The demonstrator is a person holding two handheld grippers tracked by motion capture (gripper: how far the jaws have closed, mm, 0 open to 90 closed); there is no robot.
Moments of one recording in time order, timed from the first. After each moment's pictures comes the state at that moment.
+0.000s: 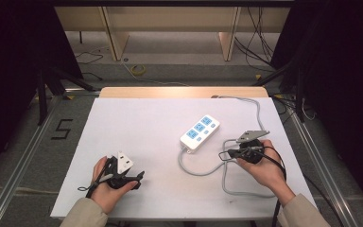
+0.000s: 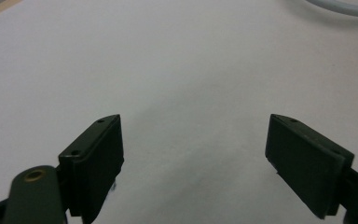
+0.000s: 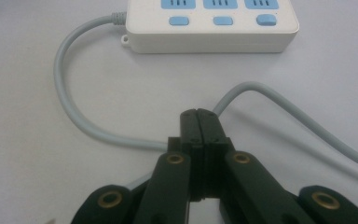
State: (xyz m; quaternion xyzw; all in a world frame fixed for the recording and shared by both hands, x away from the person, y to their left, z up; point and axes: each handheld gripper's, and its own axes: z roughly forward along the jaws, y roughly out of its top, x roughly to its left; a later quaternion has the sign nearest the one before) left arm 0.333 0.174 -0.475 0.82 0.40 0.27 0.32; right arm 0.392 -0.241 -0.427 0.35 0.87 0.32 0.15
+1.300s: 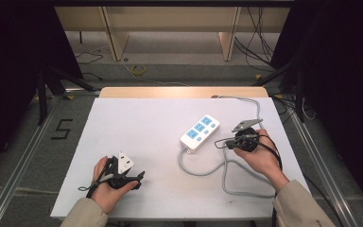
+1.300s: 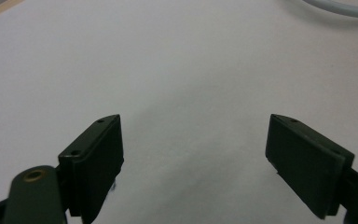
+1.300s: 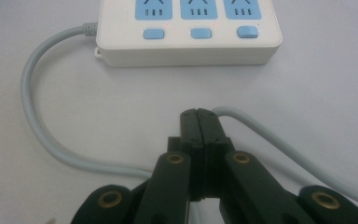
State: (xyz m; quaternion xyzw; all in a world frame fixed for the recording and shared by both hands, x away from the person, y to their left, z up) left arm 0.333 0.172 -0.475 0.82 0.40 0.27 0.32; right arm 0.424 -0.233 -0.420 0.36 0.87 0.29 0.15
